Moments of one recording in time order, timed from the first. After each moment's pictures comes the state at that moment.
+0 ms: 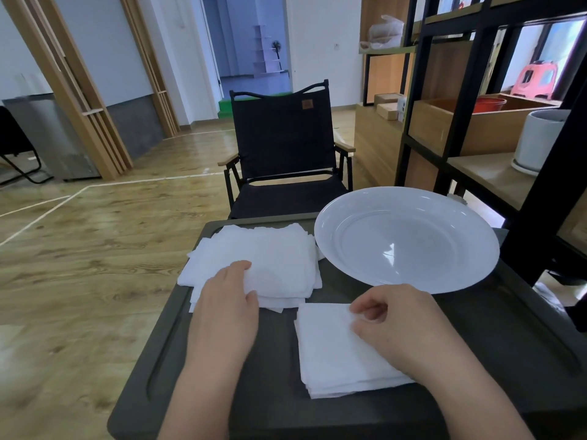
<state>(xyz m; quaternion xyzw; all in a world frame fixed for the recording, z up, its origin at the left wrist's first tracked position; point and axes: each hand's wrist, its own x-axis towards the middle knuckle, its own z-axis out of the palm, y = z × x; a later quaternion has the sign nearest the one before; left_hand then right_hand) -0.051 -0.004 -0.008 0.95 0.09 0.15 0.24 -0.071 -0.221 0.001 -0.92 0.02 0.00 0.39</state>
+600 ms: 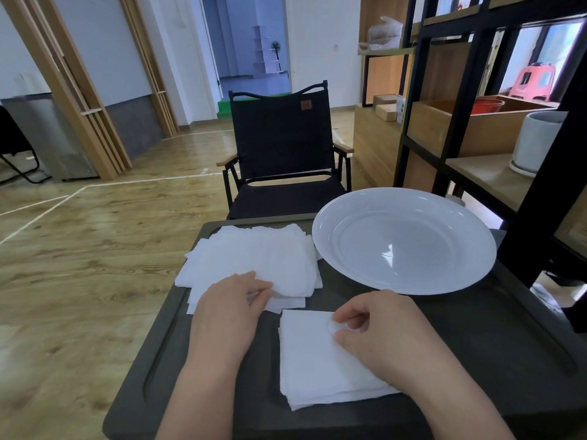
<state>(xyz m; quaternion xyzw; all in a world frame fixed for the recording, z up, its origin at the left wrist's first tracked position) -0.043 -0.002 -0.013 0.95 0.04 0.14 0.27 -0.076 -0.208 0.003 -0.93 -0.02 0.02 0.37</state>
